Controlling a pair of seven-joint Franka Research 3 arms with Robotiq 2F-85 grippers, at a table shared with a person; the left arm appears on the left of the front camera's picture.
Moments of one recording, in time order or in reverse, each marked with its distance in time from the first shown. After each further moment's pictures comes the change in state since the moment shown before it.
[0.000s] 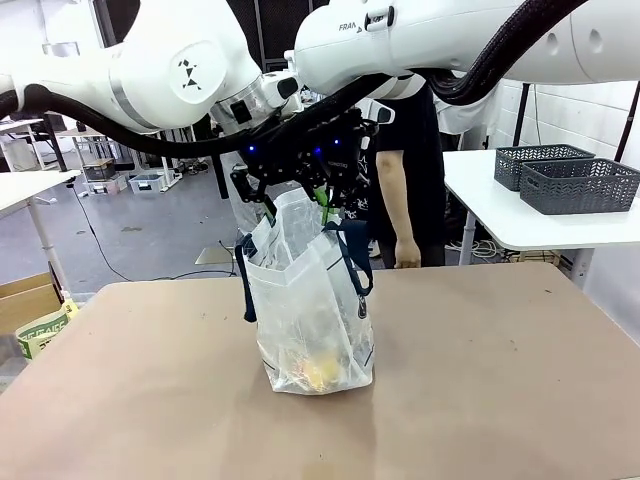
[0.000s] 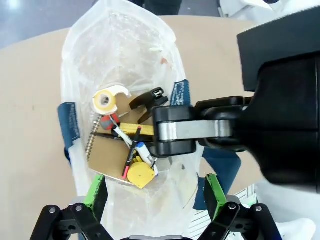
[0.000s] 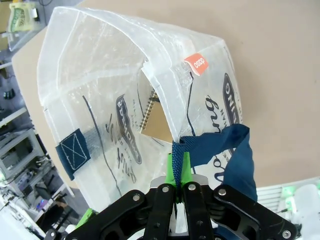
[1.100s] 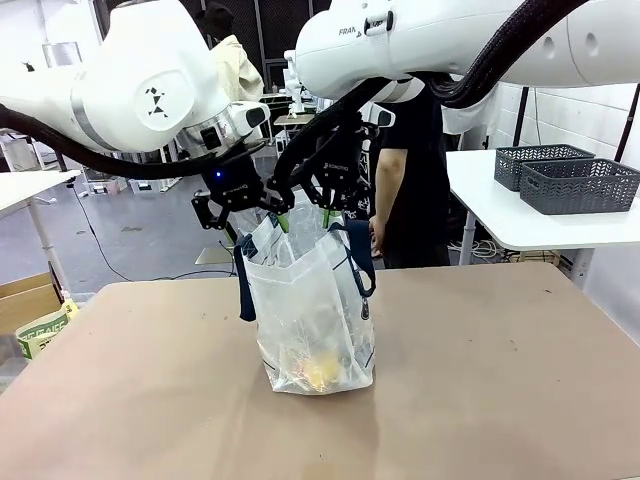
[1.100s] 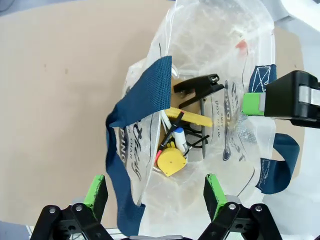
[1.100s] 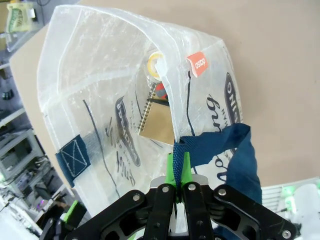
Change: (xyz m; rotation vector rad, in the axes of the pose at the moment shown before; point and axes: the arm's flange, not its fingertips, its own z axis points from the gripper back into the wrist) left arm -0.031 0.050 -0.013 0.083 0.048 0.163; right arm 0.003 -0.002 -0.006 -0.006 0.008 -0.005
